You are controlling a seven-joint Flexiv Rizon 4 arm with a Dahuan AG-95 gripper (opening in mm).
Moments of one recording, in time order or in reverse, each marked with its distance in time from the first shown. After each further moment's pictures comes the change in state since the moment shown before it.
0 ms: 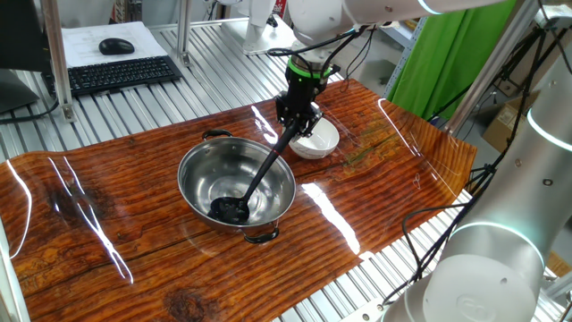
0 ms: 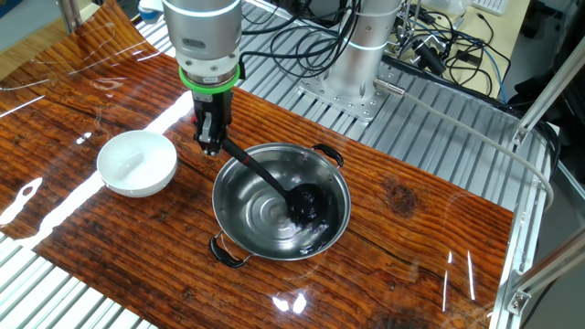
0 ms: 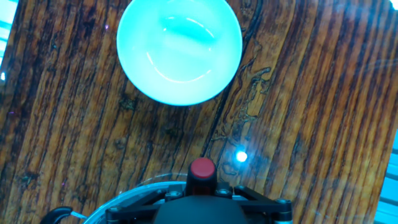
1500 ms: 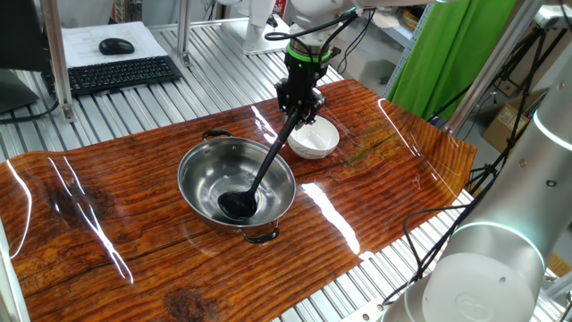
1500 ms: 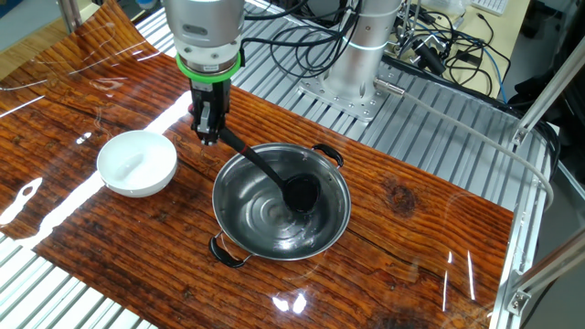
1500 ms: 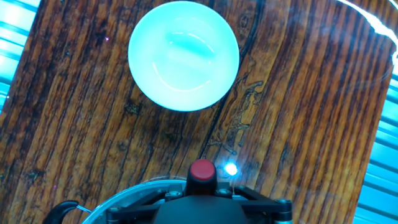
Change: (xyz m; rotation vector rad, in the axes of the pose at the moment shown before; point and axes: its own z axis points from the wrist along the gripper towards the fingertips) arm -0.002 0.000 -0.037 0.045 -0.044 -0.032
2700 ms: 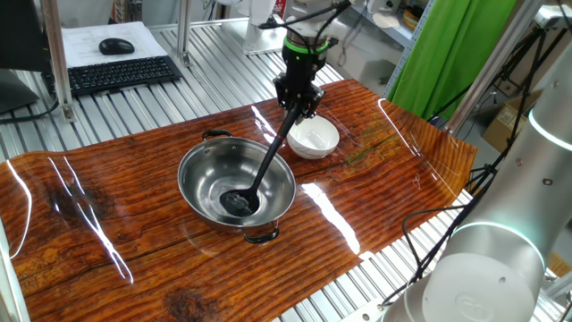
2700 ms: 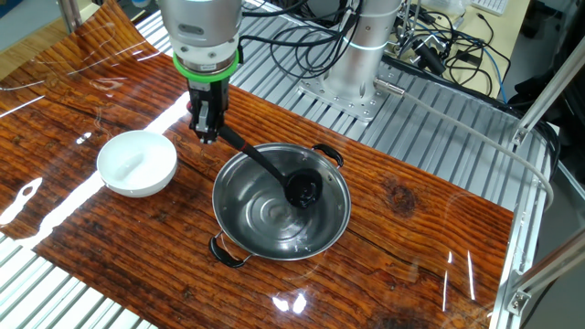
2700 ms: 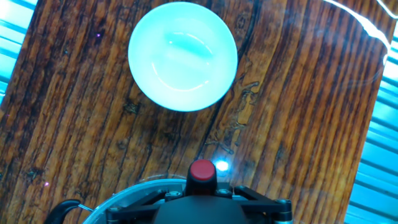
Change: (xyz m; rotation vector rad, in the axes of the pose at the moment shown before) arm -0.007 0.008 -0.009 0.035 0.012 -0.027
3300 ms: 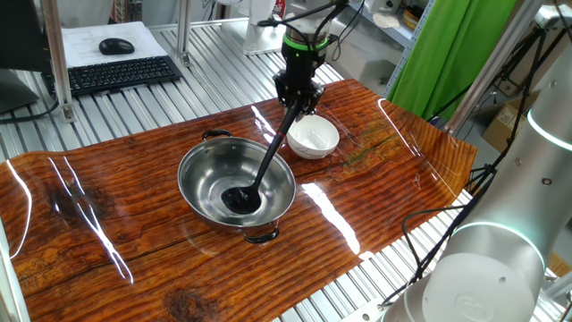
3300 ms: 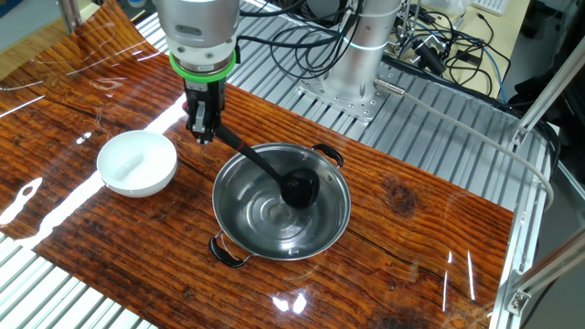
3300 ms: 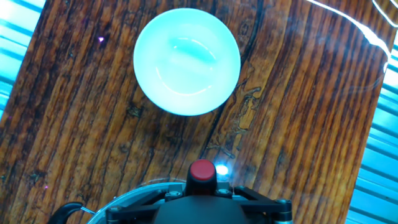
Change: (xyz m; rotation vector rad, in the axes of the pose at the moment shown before) arm 0.000 0.000 -0.005 0.001 0.004 0.000
